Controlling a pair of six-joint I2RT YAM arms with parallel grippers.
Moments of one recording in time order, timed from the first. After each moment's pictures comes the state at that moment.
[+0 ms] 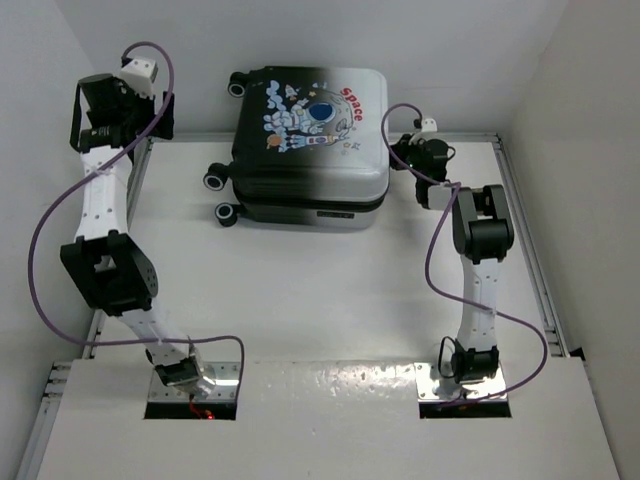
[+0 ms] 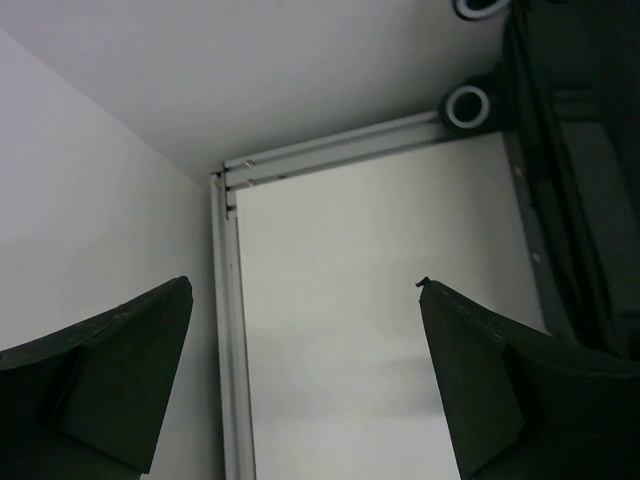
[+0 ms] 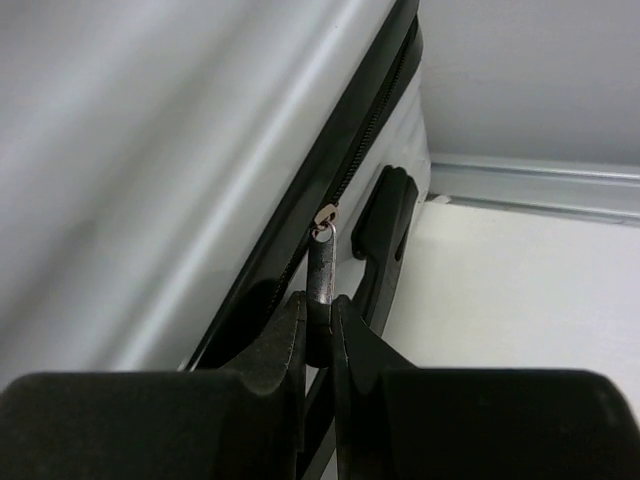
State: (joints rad) left arm 0.26 1.79 1.85 -0.40 0.24 0.33; right arm 0.07 2.33 1.43 0.79 -0.37 0.27
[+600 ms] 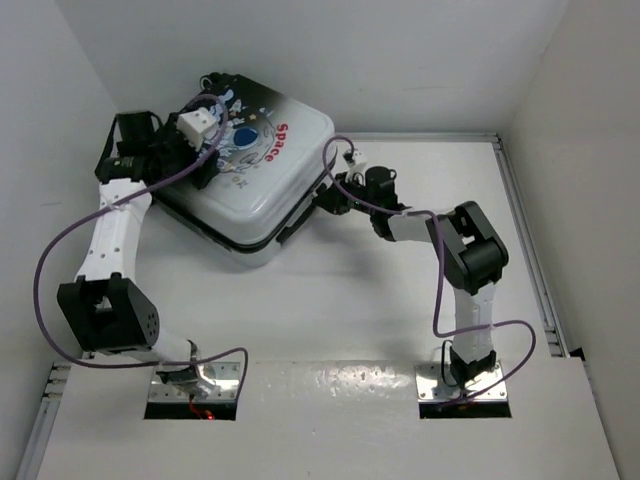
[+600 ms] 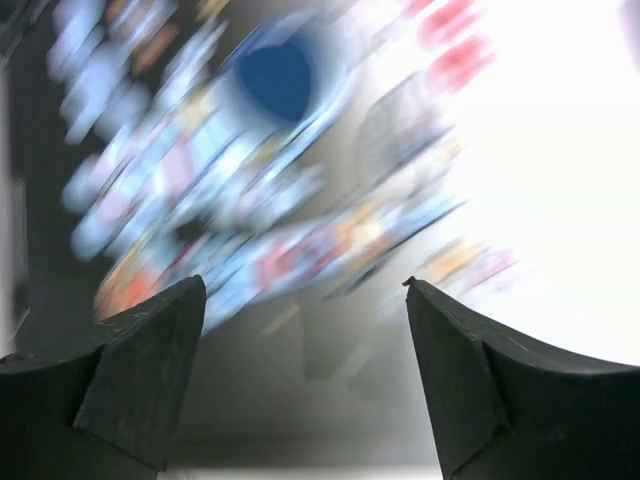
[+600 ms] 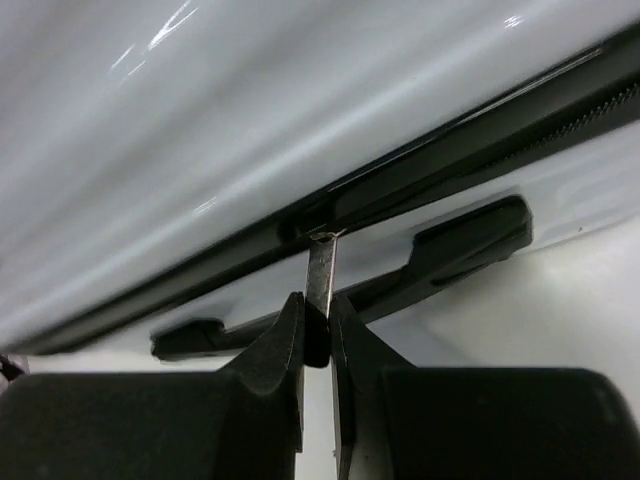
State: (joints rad) left arm 0.14 1.49 1.48 -0.55 0.56 0.67; right arm 0.42 2.04 1.10 0.70 -0.48 0.45
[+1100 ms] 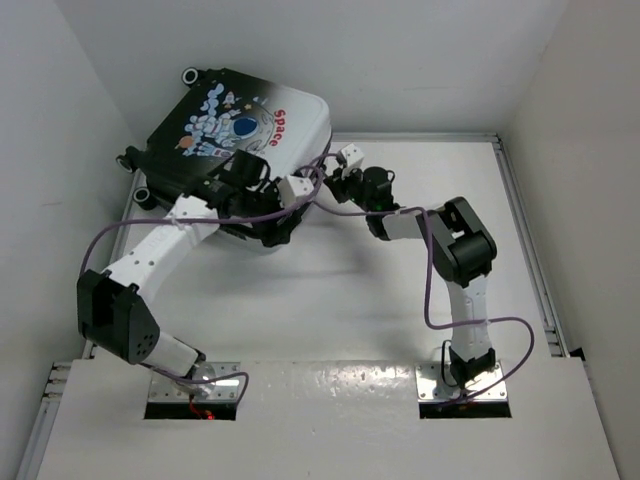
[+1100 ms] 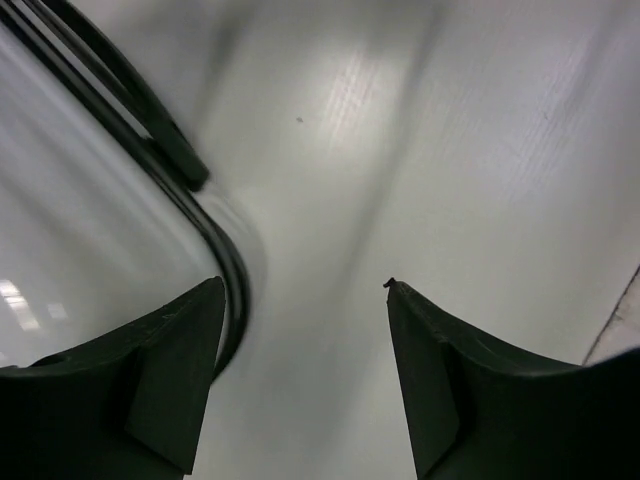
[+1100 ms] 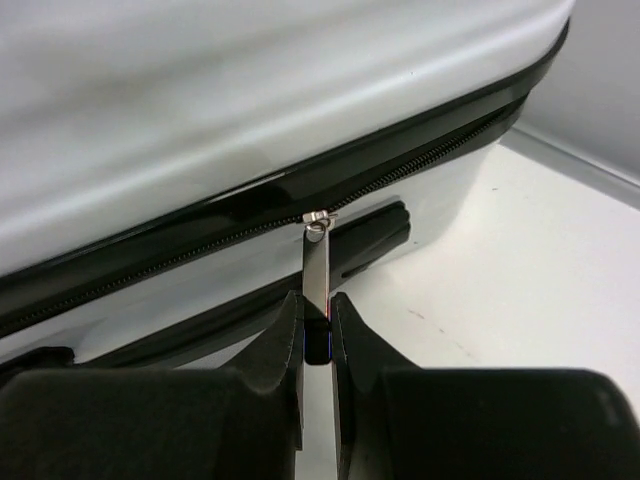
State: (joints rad) left arm -0.41 1.46 1.39 -0.83 0.44 0.64; right arm 0.43 2.14 1.19 0.79 -0.23 -0.02
